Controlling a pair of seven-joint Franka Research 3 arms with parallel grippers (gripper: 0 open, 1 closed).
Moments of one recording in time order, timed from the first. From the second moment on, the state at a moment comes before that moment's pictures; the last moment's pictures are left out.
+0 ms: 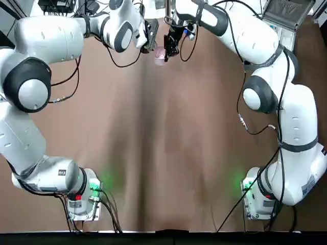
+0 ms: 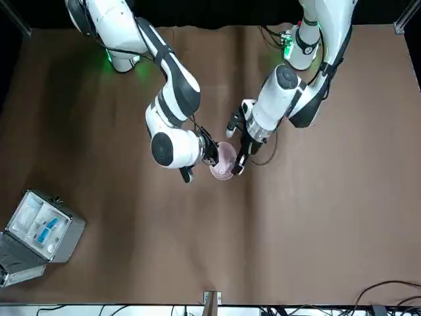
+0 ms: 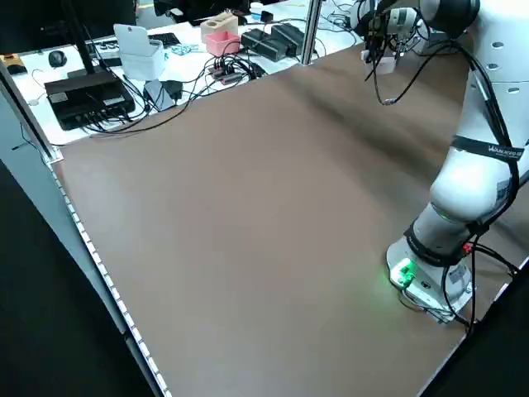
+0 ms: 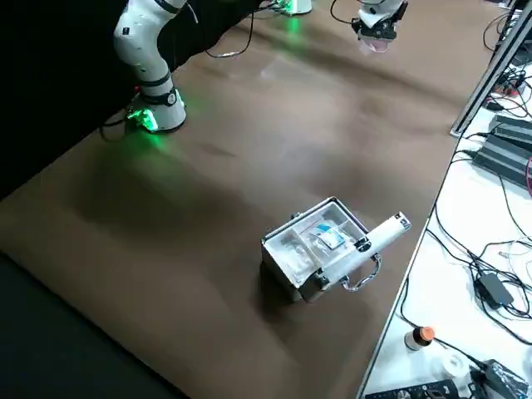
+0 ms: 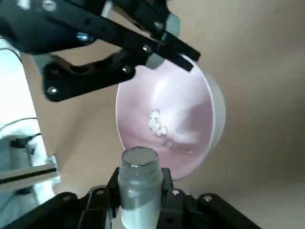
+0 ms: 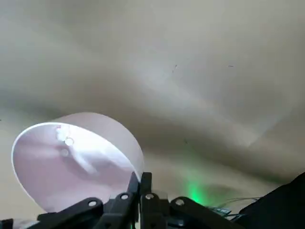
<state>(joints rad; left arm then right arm) -0.05 0.37 -0.60 -1.90 0.05 2.63 1.41 0.60 0.78 0.03 -1.08 0.57 1.77 1.54</state>
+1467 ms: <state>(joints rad) 0.23 0.39 -0.59 -1.67 -1.02 1.99 1.58 0.57 0.78 0.02 -1.07 0.57 1.69 1.36</state>
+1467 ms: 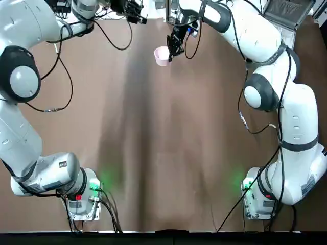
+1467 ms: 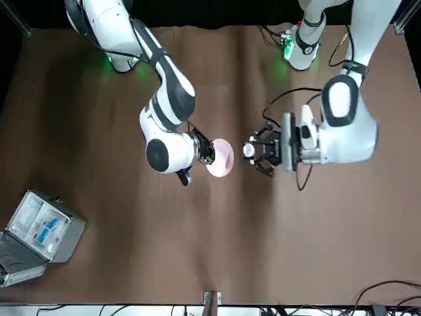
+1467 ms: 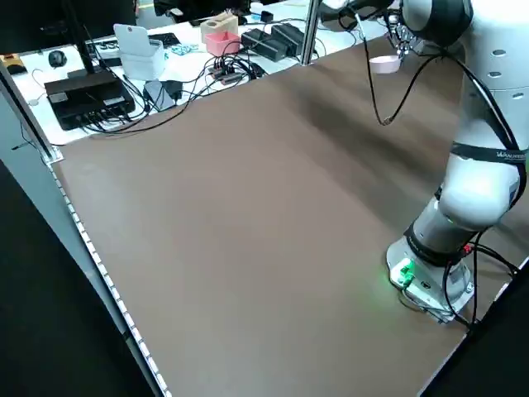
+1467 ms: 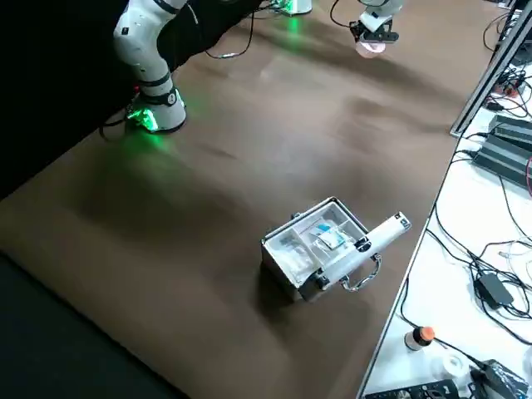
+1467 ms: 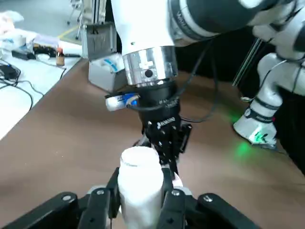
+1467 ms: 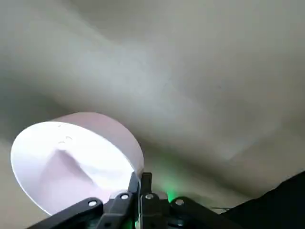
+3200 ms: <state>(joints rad) 0.64 1.02 -0.49 -1.55 -0.89 1.67 2.40 0.44 0.75 0.02 -1.25 0.37 1.92 0.80</state>
